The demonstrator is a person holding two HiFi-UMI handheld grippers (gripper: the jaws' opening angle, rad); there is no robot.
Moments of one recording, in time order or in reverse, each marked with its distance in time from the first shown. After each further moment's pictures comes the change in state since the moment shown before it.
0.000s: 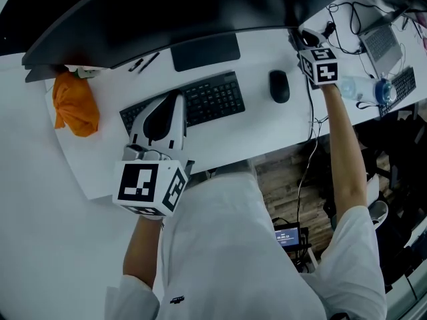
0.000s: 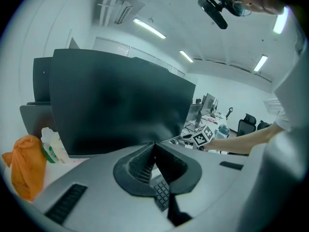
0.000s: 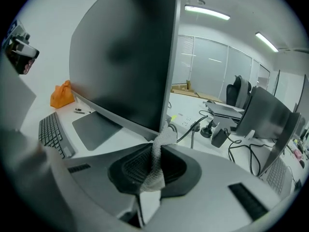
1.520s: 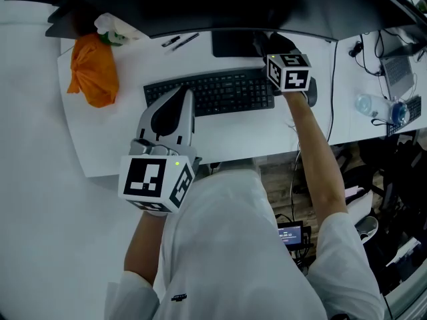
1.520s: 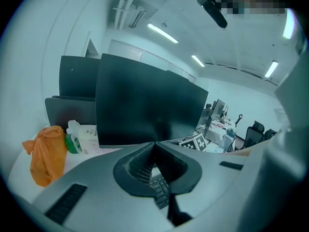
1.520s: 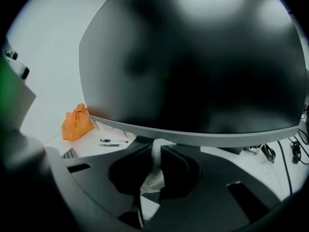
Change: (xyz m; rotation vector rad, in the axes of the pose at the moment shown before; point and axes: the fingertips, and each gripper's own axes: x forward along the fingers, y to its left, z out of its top) left arm -0.063 0.068 -0.022 -0.090 -0.031 0.101; right arm 0.054 0.214 0.077 0.192 -0.134 0.188
